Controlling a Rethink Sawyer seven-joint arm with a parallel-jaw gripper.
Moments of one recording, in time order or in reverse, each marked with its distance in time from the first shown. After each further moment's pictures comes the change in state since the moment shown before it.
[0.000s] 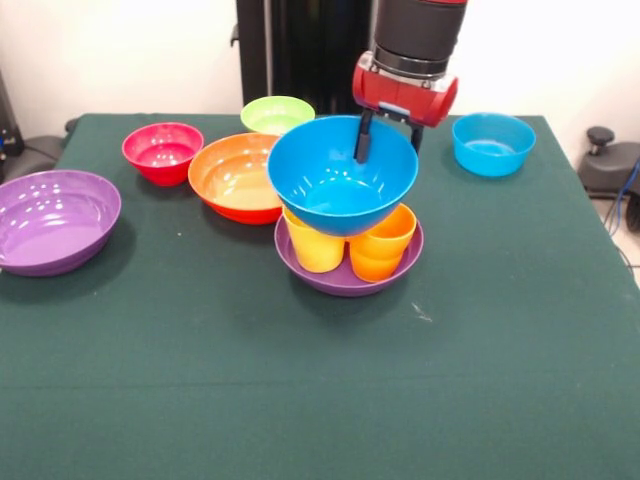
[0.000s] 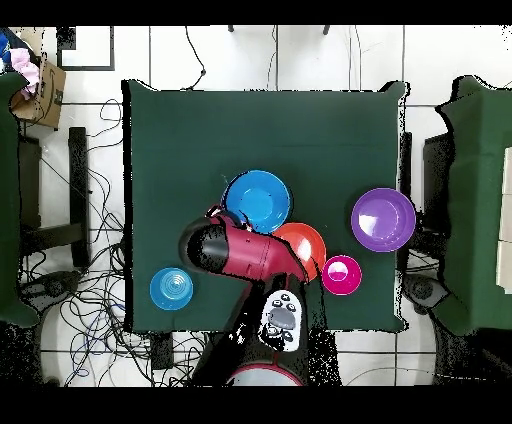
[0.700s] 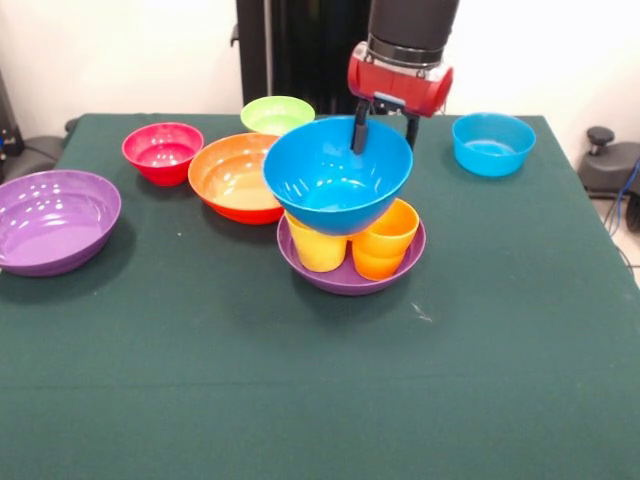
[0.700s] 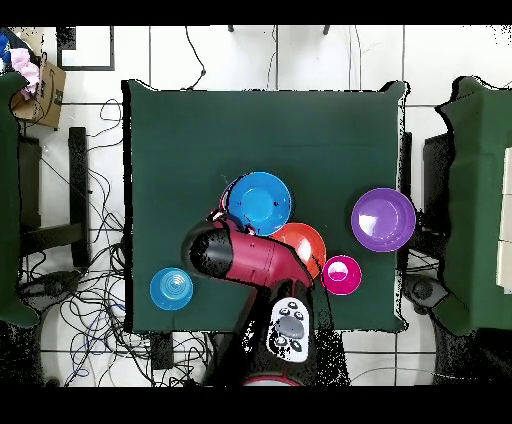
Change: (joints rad) arm -0.025 -0.049 0.017 0.040 -0.008 0.001 0.000
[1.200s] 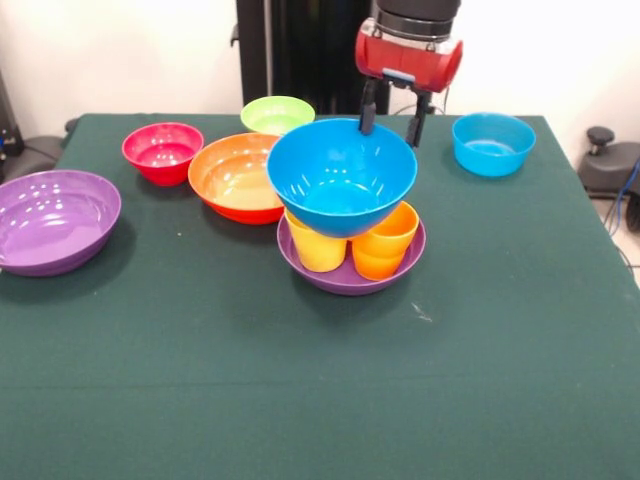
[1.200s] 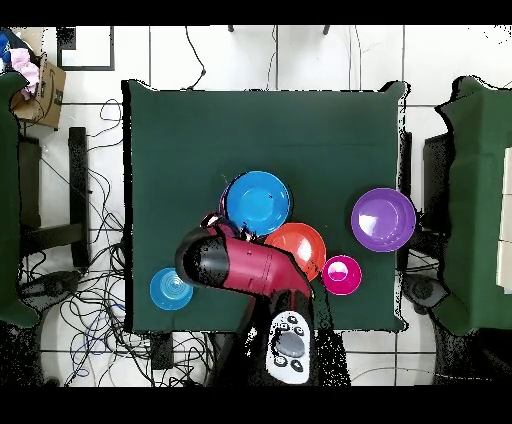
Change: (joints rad) arm -0.008 -0.063 0.020 0.036 -0.028 0.005 0.000
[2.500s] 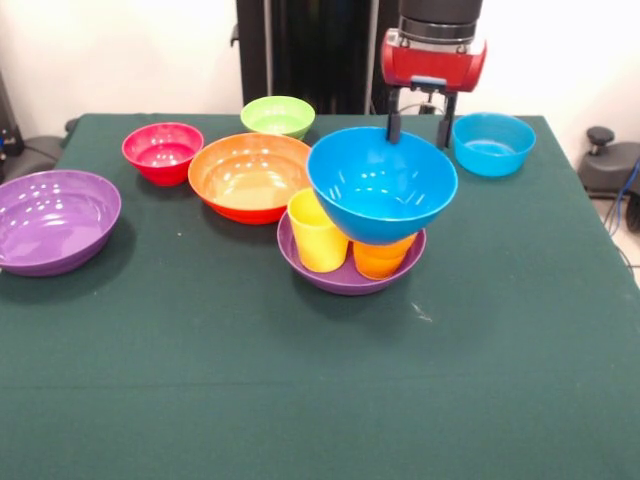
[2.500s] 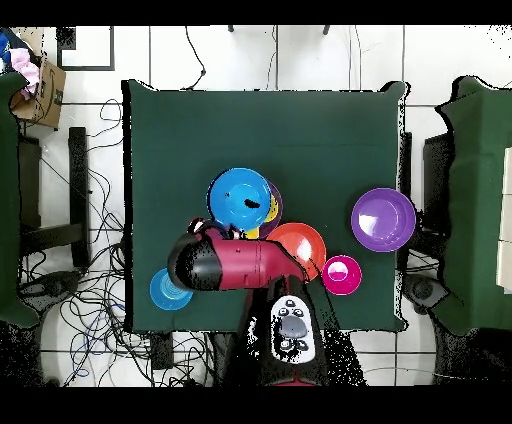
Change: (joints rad) arm -0.090 -0.033 0.165 0.020 -0.207 -0.014 0.000
